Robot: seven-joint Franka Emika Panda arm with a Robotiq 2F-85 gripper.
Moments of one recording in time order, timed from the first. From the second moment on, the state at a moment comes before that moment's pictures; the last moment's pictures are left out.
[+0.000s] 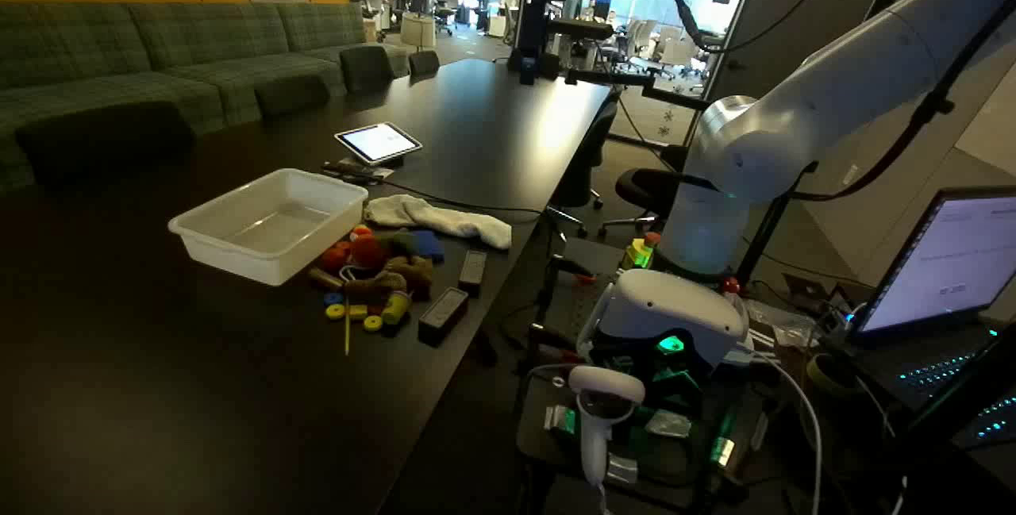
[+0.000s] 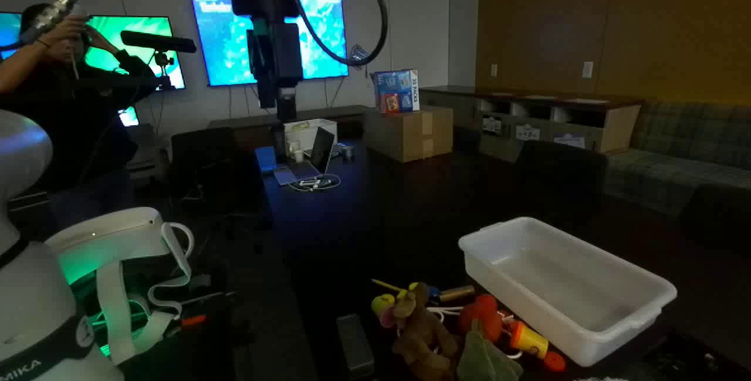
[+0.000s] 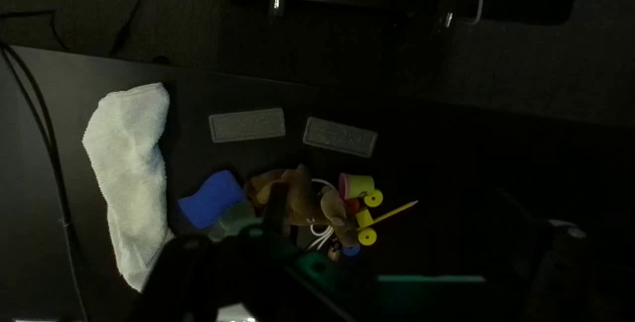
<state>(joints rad) 0.00 -0.72 -0.06 -2.49 -0.02 1.74 -0.17</state>
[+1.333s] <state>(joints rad) -0.01 -0.25 -0.14 -2.49 -0.05 2.33 -0.30</state>
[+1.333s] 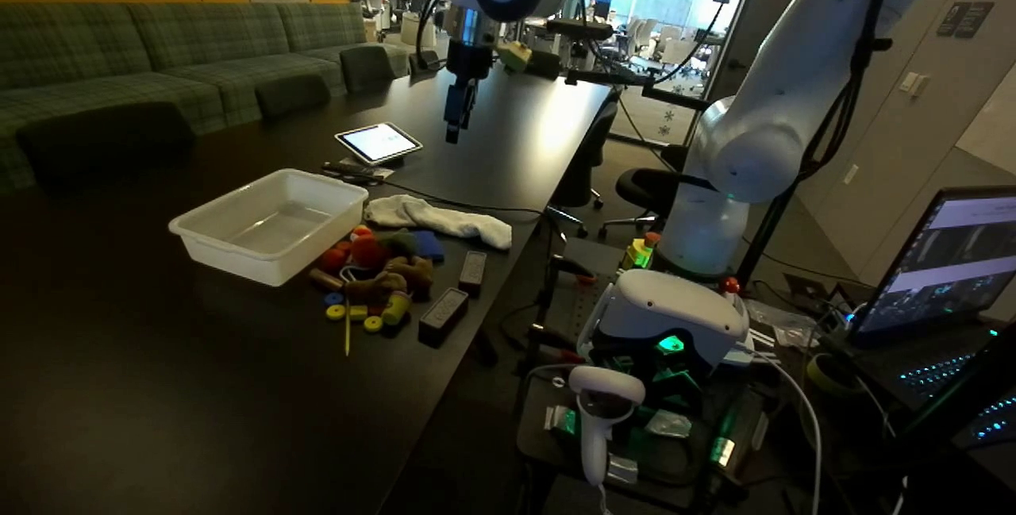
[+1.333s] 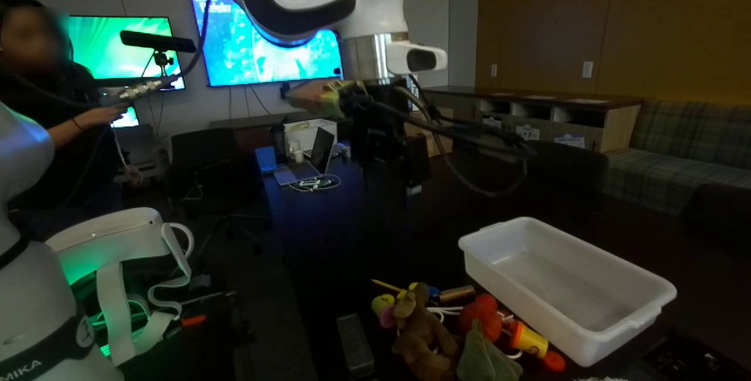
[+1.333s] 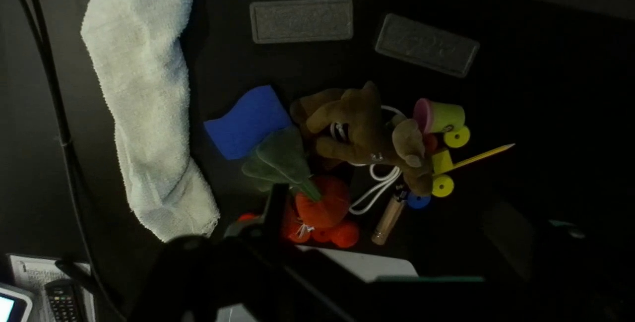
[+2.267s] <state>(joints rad) -0.20 0.48 -0.14 -2.21 -0.05 2.72 -0.33</state>
